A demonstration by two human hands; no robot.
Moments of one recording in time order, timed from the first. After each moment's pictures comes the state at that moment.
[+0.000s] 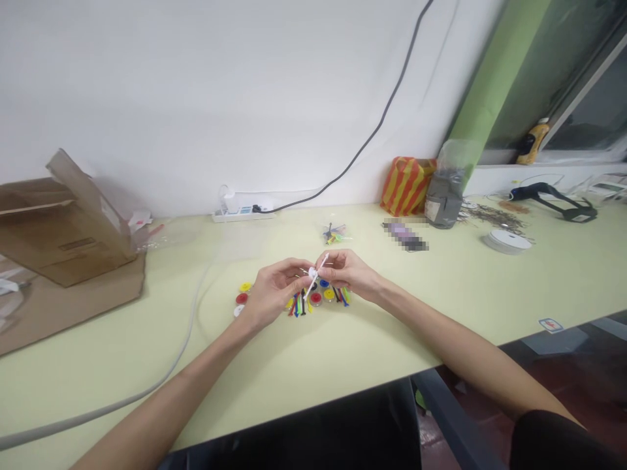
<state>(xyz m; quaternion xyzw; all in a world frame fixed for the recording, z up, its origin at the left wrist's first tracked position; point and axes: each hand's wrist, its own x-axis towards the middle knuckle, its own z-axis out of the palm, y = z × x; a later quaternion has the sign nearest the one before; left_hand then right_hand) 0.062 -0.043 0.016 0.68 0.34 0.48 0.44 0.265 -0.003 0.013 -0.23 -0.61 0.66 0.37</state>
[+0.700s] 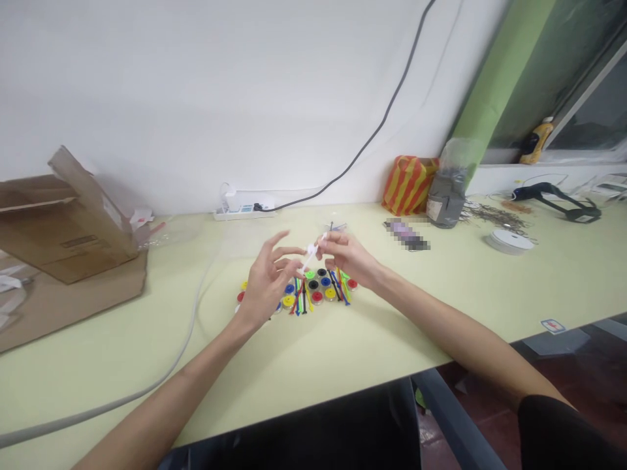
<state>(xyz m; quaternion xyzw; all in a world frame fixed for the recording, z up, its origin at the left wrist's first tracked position) 0.058 -0.044 0.022 0.66 0.37 0.55 0.36 0.258 0.019 0.027 -0.22 -0.58 0.65 0.44</state>
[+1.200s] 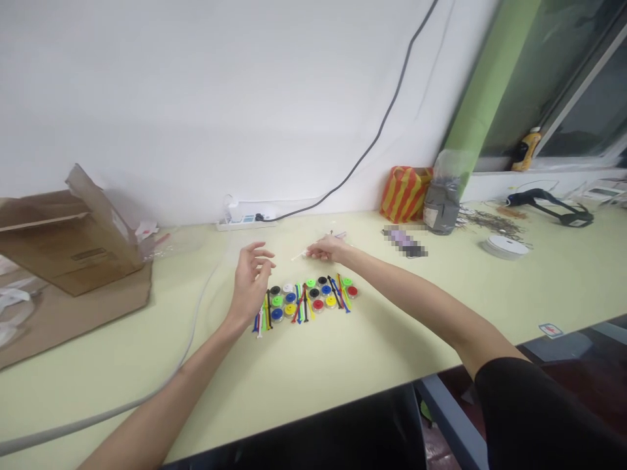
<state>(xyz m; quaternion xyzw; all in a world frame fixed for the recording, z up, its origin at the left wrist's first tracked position) 0.024 -0.016 0.008 0.62 0.47 0.59 0.23 0.214 0.130 0.001 -0.53 -0.55 0.59 0.28</state>
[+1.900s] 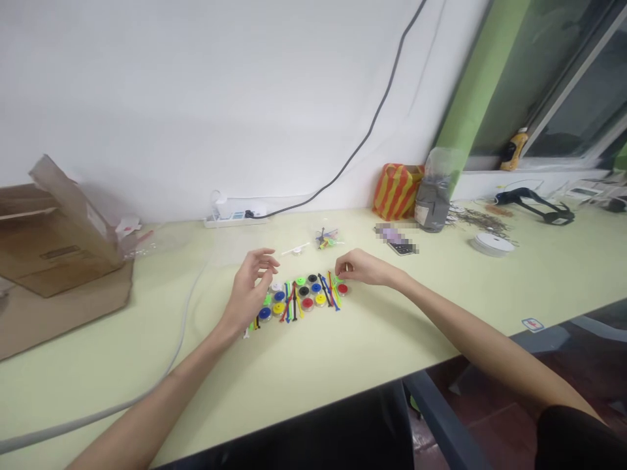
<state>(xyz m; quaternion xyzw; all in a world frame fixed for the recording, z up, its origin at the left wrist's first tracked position) 0.040 -0.027 0.008 0.66 0.45 0.53 0.28 0.328 0.041 0.014 -0.37 -0.88 0.24 0.16</state>
